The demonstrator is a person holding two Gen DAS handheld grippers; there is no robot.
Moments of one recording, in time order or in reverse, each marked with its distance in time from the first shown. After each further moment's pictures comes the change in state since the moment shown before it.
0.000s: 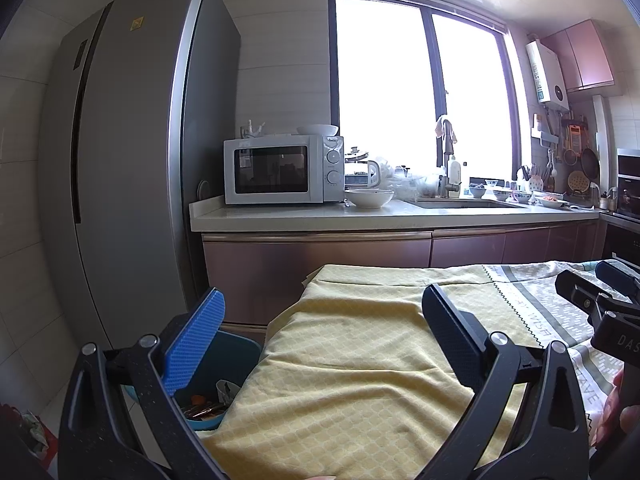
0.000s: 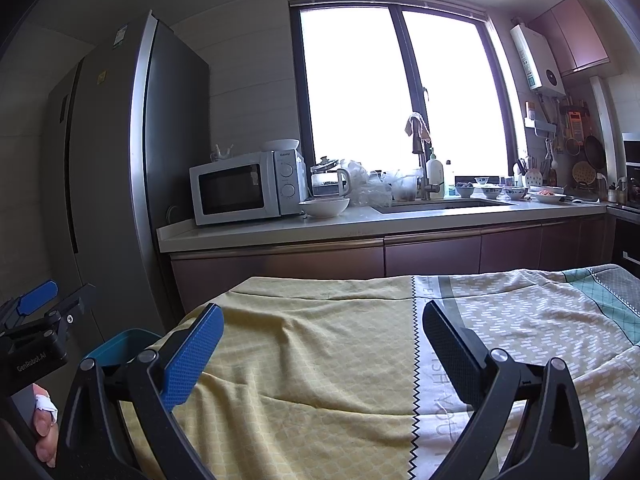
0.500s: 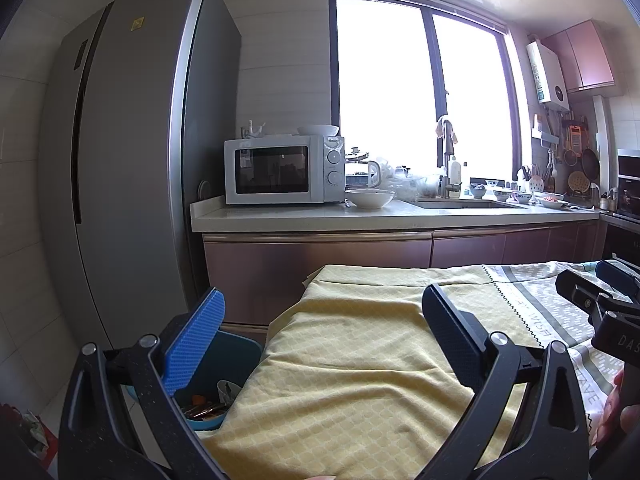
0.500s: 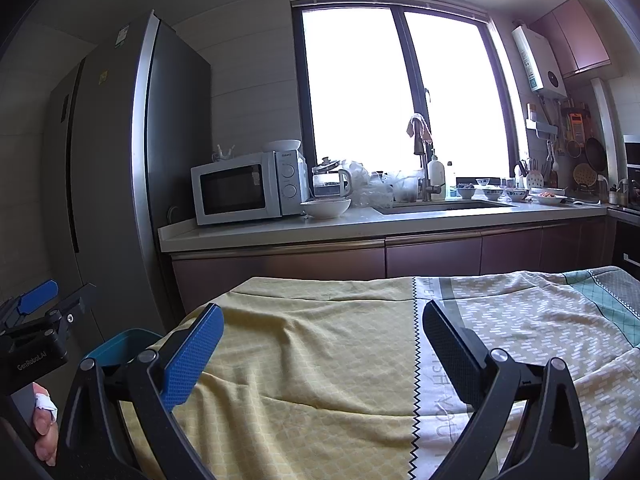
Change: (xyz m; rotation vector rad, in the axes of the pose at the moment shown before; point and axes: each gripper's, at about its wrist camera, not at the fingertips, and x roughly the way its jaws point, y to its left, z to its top) left arm -0.001 0.001 0.001 -0.002 0.000 0.002; right arm 0.001 0.001 0.001 -0.007 -0.002 0.004
